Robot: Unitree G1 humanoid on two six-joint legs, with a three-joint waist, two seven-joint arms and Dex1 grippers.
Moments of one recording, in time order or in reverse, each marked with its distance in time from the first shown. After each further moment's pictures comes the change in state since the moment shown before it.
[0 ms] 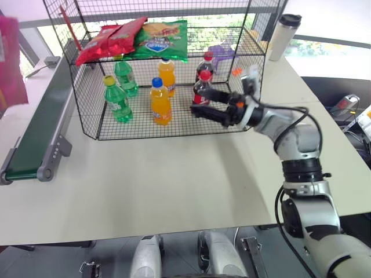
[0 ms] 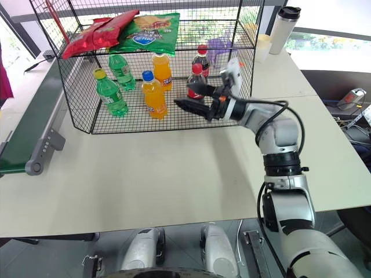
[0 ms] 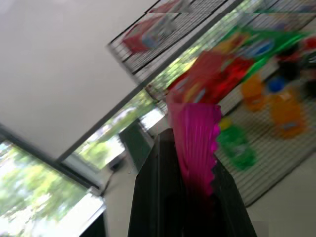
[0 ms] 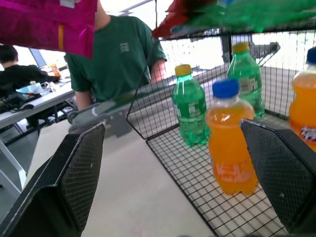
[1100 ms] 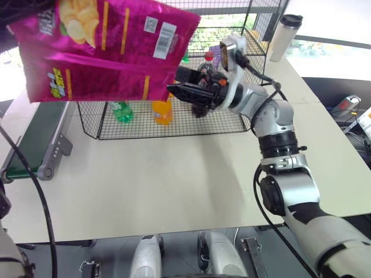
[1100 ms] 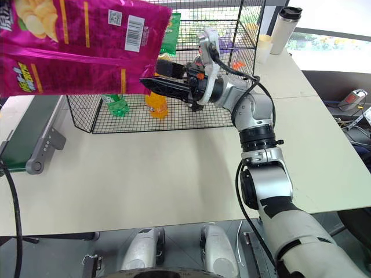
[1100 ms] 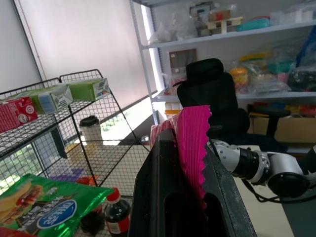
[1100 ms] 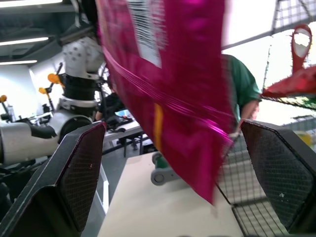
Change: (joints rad) left arm -0.690 -0.375 -0.901 0.393 -0.510 -0.308 0.140; right arm -0.253 0.216 0.015 0.224 0.059 -0.029 0.196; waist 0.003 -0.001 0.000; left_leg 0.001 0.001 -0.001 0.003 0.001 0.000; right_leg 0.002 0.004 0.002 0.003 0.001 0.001
